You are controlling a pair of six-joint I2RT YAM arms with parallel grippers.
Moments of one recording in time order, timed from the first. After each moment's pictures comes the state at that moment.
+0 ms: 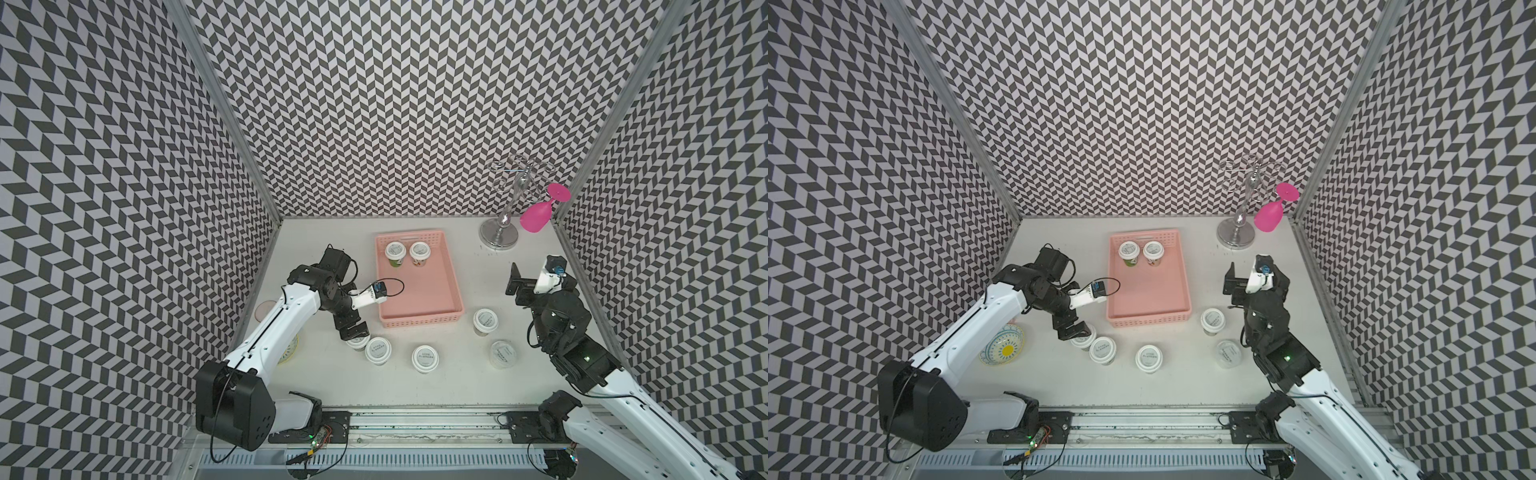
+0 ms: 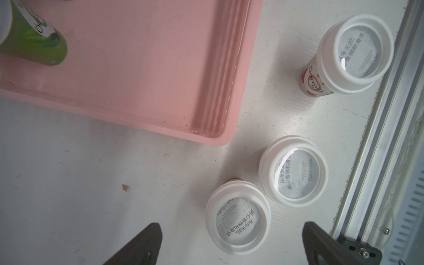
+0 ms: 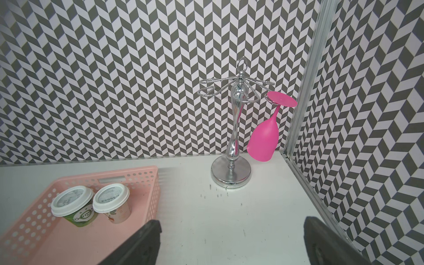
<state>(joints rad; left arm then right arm) -0.30 1.33 1.12 -1.13 0.33 0.92 0.53 0.69 0.62 -0.04 0.66 0.04</state>
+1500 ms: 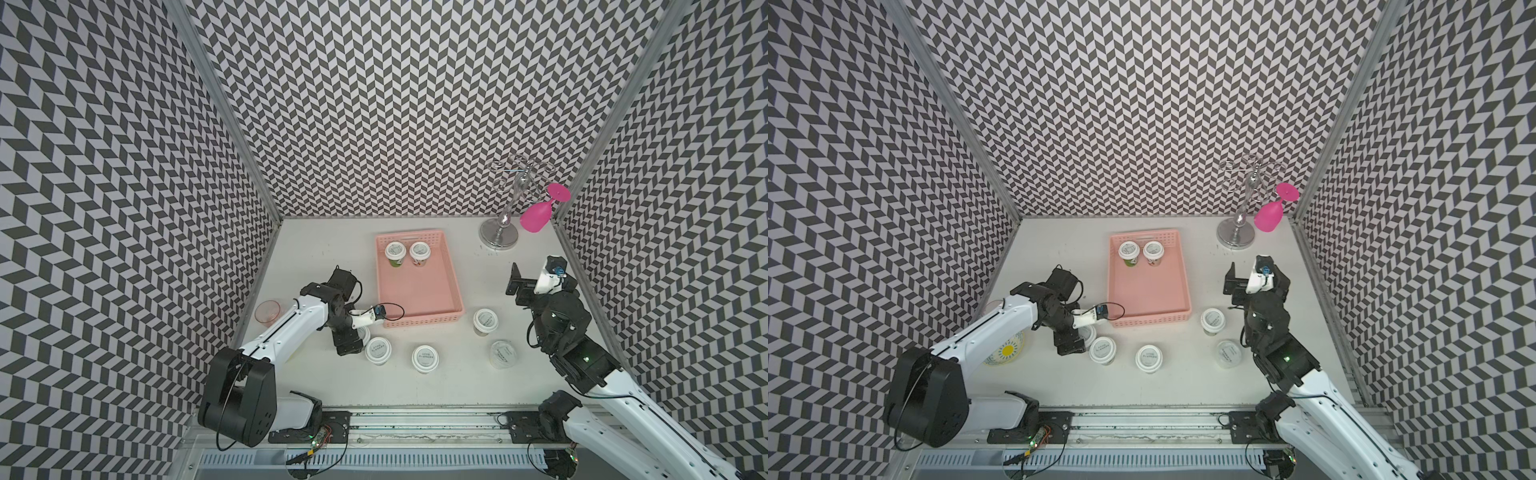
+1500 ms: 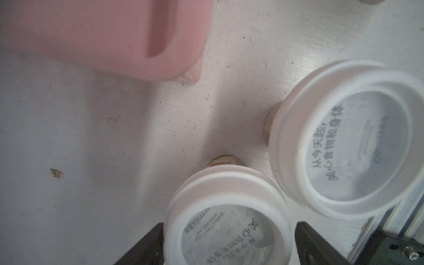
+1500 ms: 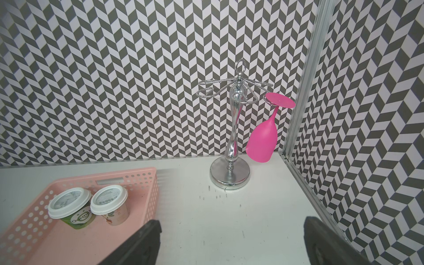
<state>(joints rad) -0.33 1.35 0.89 -0.97 0.18 0.94 0.53 0.69 0.61 -0.02 0.67 0.04</state>
